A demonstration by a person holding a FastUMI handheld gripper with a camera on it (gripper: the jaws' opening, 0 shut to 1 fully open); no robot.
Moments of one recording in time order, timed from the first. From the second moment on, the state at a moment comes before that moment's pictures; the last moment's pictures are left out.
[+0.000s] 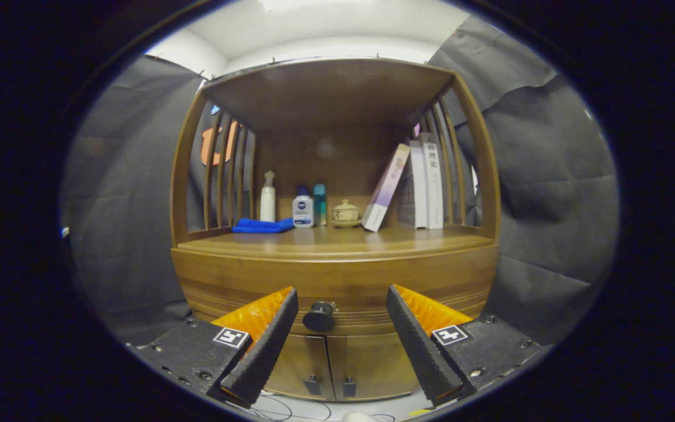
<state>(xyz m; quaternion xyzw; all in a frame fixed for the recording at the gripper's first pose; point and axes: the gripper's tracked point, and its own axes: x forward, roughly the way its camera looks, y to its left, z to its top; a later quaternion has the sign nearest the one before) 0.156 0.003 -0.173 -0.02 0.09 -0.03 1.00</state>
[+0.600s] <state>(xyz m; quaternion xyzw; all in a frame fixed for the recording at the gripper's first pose) 0.213 0.010 -0.231 -0.04 0.13 -0.04 0.99</state>
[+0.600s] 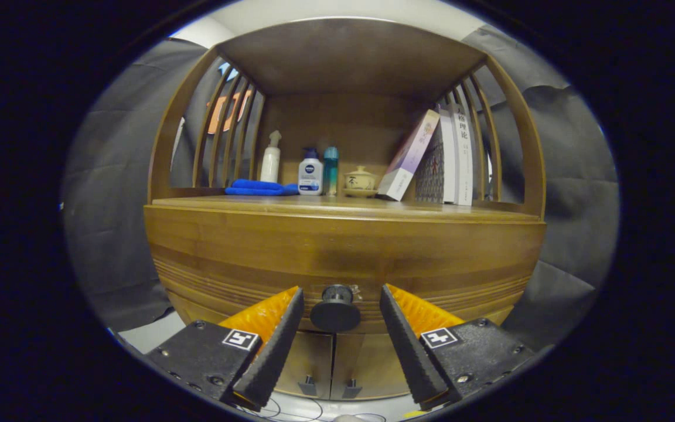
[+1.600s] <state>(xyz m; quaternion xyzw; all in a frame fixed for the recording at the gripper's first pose) 0.214 0.012 -0.241 -0.02 0.16 -0.05 0.99</state>
